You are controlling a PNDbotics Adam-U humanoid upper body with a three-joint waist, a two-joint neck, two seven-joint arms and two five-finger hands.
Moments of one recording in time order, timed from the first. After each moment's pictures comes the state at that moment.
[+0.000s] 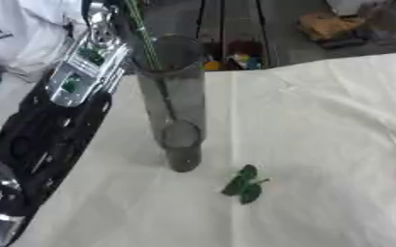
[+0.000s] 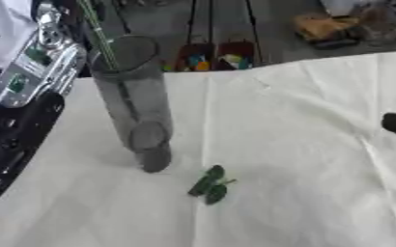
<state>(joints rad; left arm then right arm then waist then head) -1.17 0.46 -0.22 -1.35 0.31 0.27 0.52 -0.28 -0.30 0.04 -1.98 -0.16 -0.37 -0.13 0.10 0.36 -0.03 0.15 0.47</state>
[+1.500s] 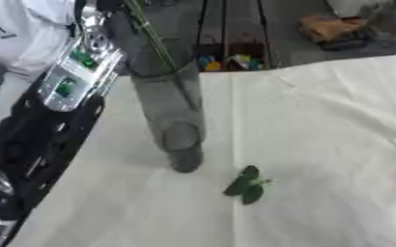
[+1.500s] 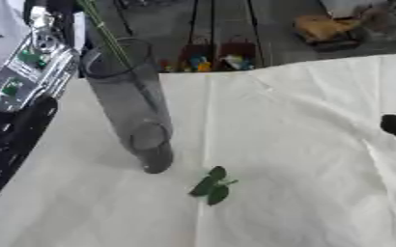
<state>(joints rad) -1.15 0.48 -0.23 -1.35 0.24 0.25 0.51 -0.27 -0.30 0.03 -1.98 -0.16 -0.36 -0.13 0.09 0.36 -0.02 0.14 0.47</state>
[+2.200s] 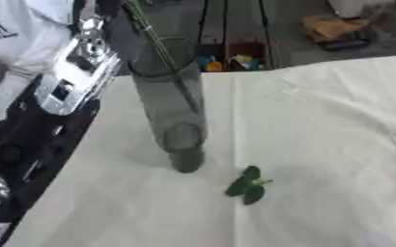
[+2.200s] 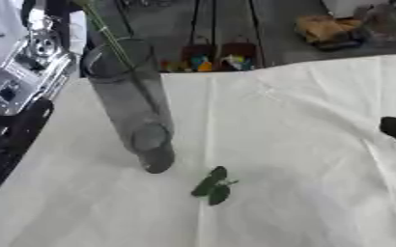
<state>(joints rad) -1.13 0.51 -0.24 -1.37 0.13 0.27 0.45 -0.26 -0.30 0.03 -1.98 -0.16 -0.35 -0.14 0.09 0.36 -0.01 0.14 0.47</state>
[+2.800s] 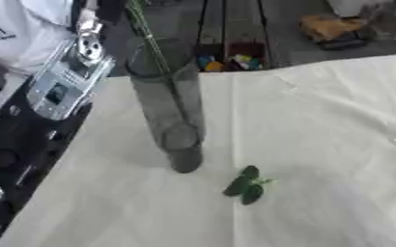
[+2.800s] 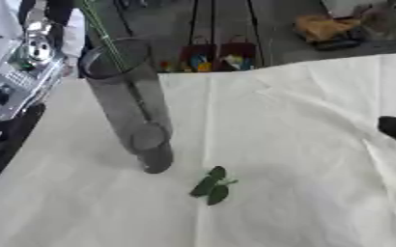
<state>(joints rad) -1.12 0.53 -0.25 -1.39 0.00 0.29 0.35 -0.26 -0.30 0.03 -1.98 -0.16 -0.33 -0.14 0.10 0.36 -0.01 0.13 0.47</state>
